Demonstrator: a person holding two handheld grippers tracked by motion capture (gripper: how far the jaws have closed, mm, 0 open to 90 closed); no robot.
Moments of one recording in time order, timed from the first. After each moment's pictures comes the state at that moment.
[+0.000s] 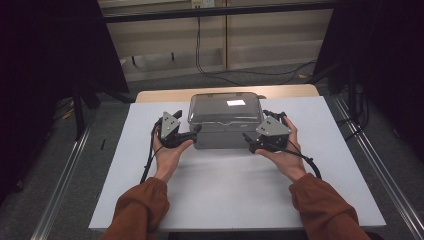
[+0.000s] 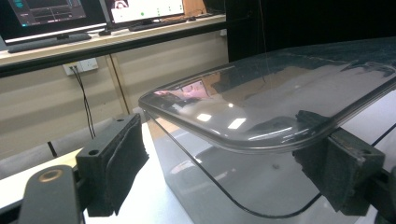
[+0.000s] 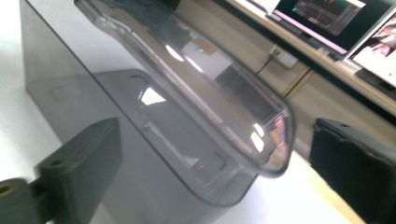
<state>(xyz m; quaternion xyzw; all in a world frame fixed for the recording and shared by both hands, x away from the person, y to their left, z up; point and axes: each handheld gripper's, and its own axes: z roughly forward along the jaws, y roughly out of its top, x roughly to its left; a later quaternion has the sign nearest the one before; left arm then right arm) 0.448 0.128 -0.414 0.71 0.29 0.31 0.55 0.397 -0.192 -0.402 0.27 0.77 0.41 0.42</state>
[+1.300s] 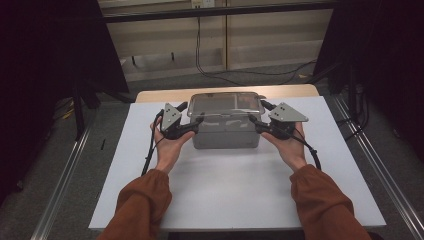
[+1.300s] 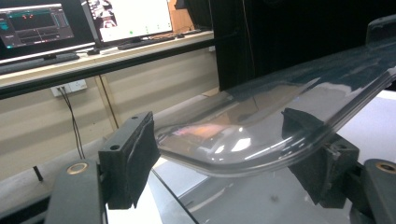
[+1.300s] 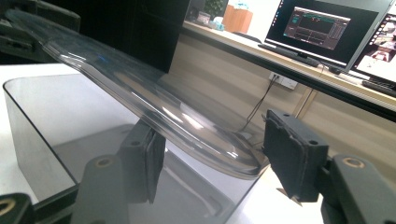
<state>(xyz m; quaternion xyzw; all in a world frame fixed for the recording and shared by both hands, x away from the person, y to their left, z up) 0.465 0.121 -0.396 0.71 0.26 0.31 0.58 0.419 -0.213 -0.387 0.30 0.70 0.51 0.39</state>
